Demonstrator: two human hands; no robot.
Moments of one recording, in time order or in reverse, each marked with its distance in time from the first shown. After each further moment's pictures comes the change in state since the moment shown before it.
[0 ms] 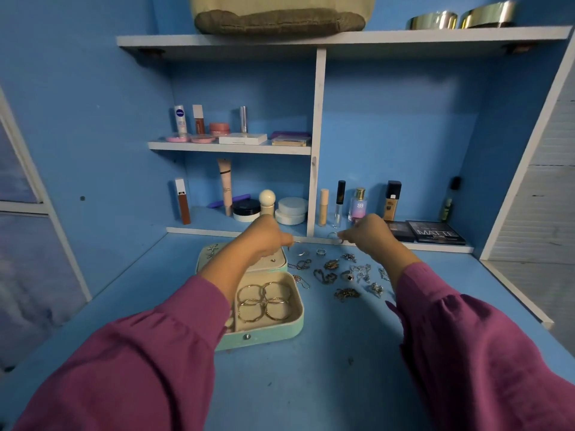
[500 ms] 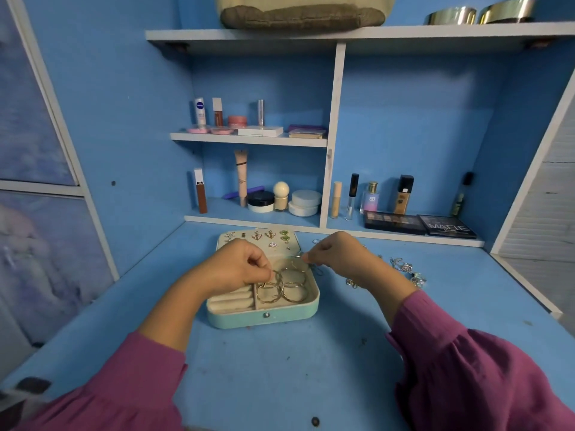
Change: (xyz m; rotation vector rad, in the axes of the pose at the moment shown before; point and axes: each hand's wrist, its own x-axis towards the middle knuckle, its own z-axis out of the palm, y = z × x) left_hand -0.088 -0.063 -0.034 -0.070 -0.150 0.175; right_hand -0.083 -0.025 0.045 0.061 -0.306 -0.172
